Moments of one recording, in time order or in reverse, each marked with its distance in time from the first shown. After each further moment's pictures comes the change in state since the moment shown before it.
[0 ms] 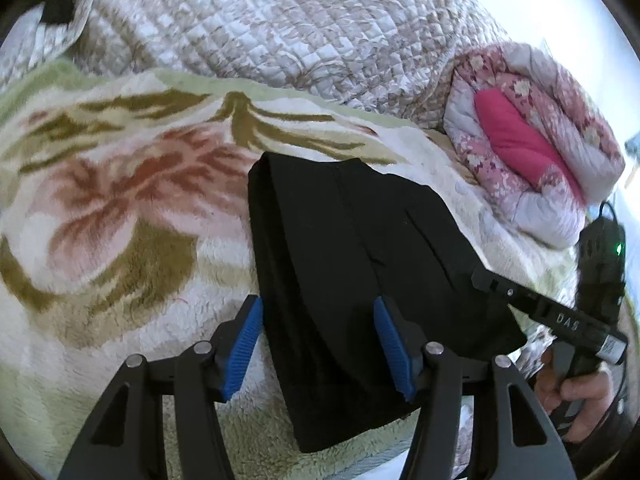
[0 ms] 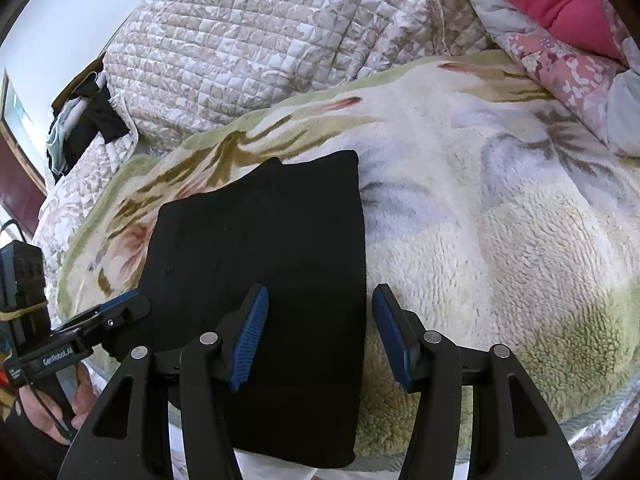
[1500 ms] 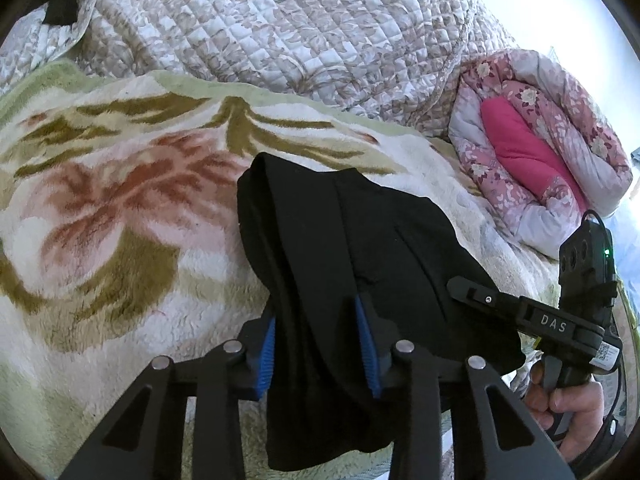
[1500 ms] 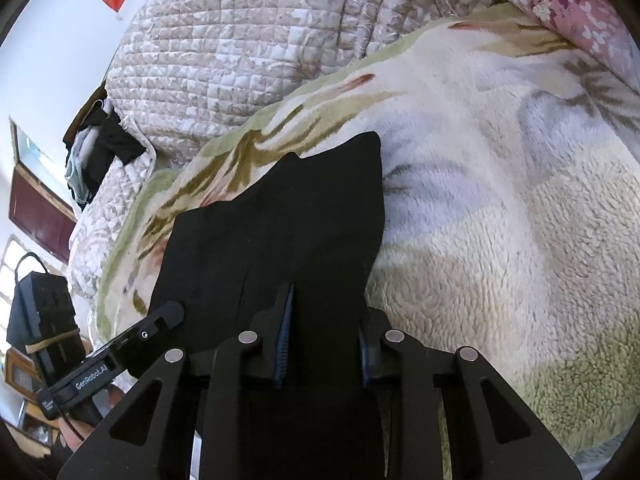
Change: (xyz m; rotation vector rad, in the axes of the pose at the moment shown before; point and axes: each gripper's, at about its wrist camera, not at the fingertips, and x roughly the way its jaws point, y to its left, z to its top) left arm 0.007 -0.013 0.007 -0.006 -0.025 0.032; right arm 0.020 -0.005 0.005 0.109 0.043 0.132
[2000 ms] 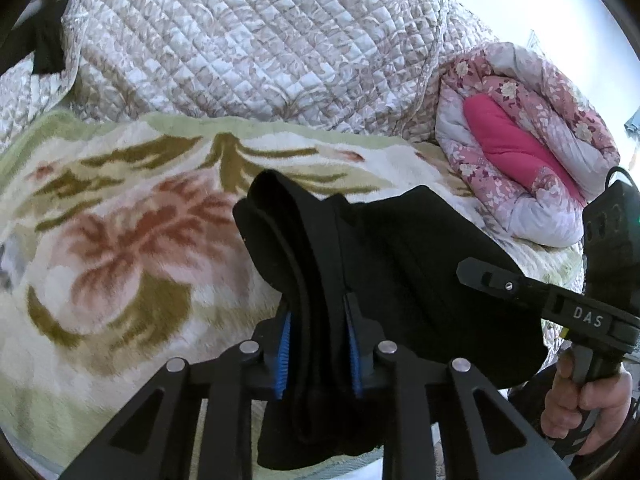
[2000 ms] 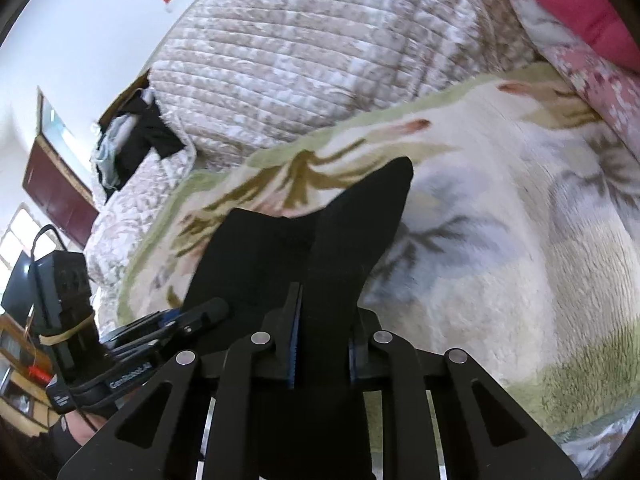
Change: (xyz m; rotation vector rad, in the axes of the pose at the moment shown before) left arm -0.032 -0.014 0.018 0.100 -0.040 0.030; right arm -0.033 0.062 0.011 -0.127 -0.063 0.059
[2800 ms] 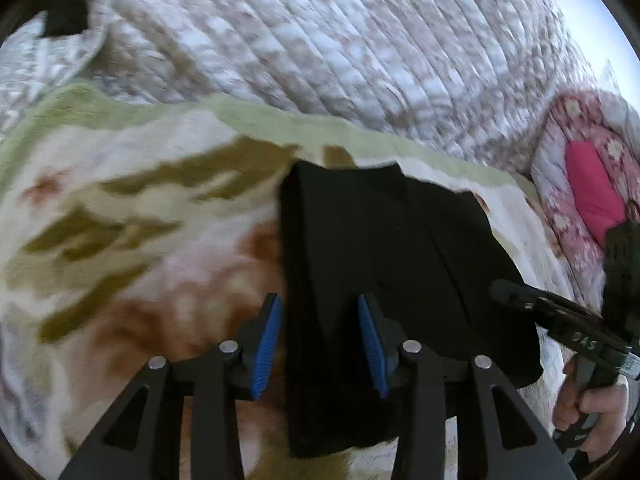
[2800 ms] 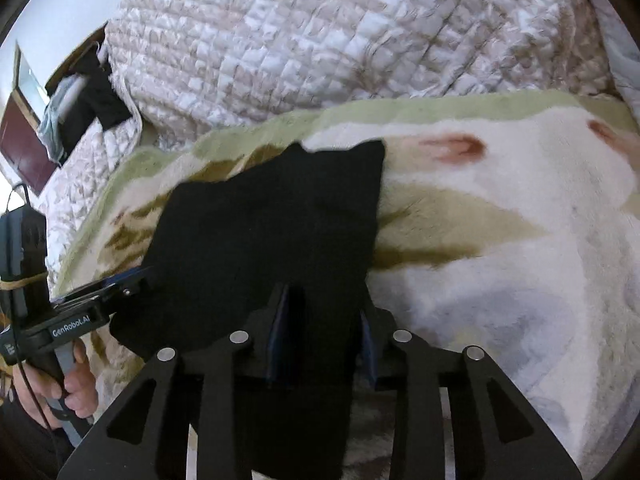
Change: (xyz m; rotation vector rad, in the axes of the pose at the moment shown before) left arm 0.078 0.114 0.079 -0.147 0.066 0.149; right arm 0.126 -0.023 0.081 -0.098 0.101 -0.136
